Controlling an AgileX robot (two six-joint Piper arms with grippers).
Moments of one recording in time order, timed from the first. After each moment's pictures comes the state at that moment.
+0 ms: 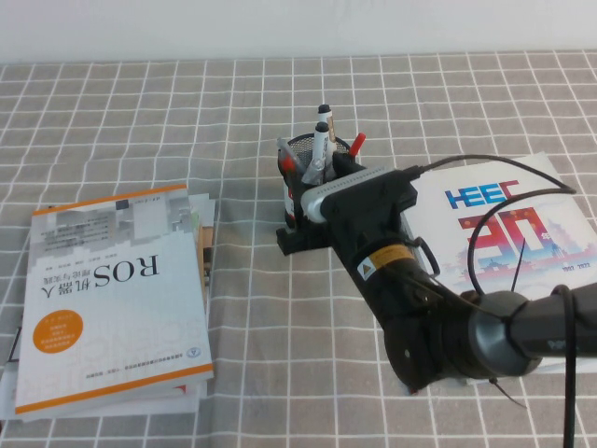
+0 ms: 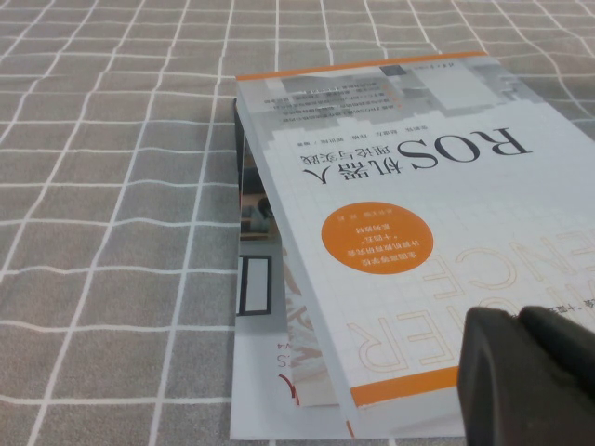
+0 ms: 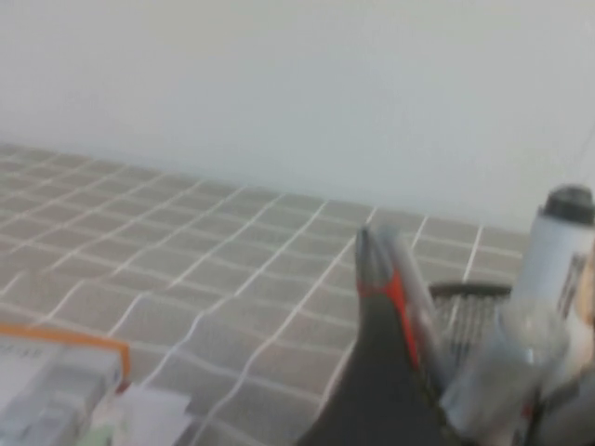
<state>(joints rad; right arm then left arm) 0.81 2.04 -1.00 0.38 -1.06 -0.19 -0.07 -0.02 0.03 -0.06 0.38 0.07</state>
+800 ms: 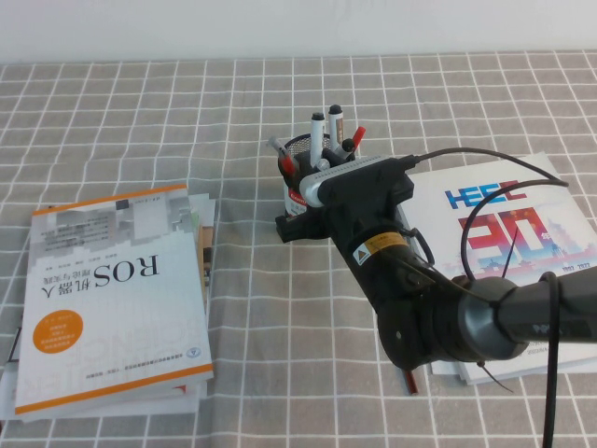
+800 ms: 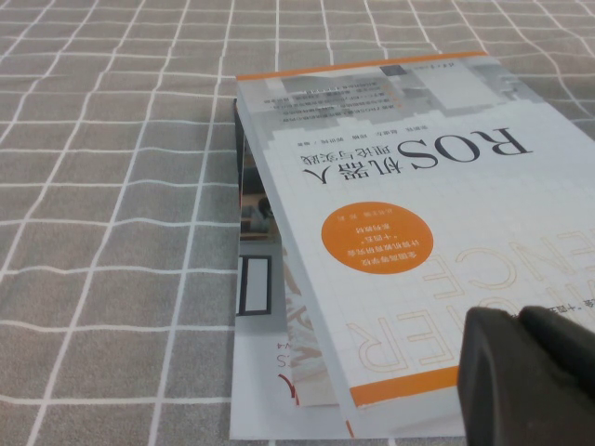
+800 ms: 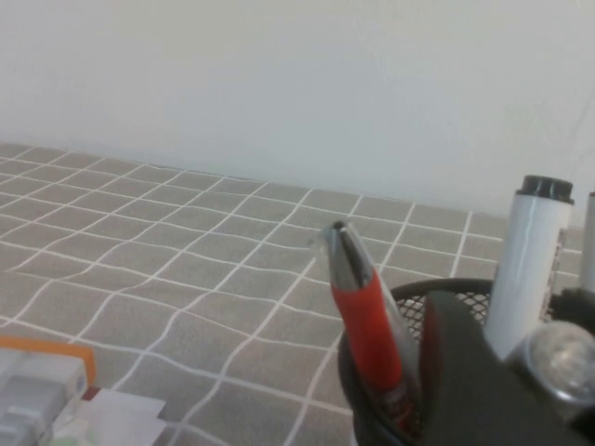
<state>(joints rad) 0.78 2.08 -1.08 0.39 -1.00 -0.19 -0.07 -0.02 0.03 -0.06 0.38 0.07</state>
